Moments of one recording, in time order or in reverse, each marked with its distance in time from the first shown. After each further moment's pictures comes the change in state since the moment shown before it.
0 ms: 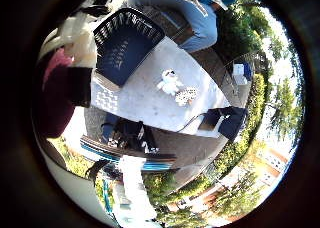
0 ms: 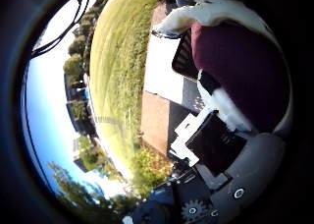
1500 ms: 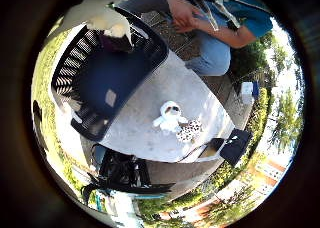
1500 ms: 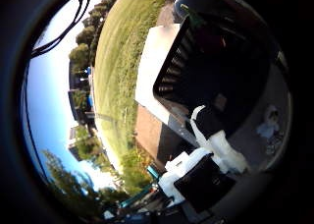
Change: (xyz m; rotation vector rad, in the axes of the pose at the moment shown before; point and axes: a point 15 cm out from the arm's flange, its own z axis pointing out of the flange) arm 0.100 -0.047 0.040 0.018 -0.046 -0.092
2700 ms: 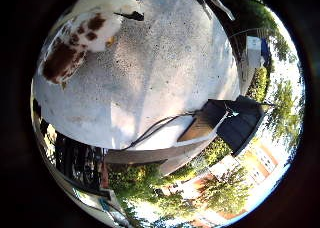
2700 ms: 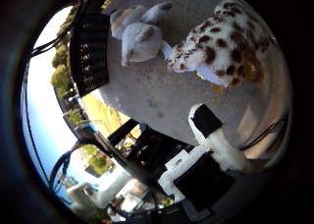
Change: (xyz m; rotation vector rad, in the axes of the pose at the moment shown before) arm 0.405 0.203 0.166 -0.266 0.177 0.185
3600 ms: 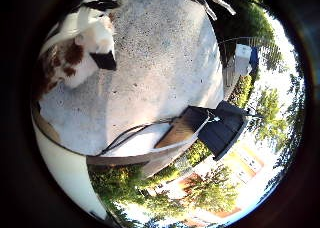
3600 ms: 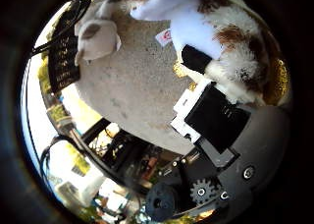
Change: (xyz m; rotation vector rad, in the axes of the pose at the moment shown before) arm 0.036 0.004 0.000 -0.027 0.159 -0.016
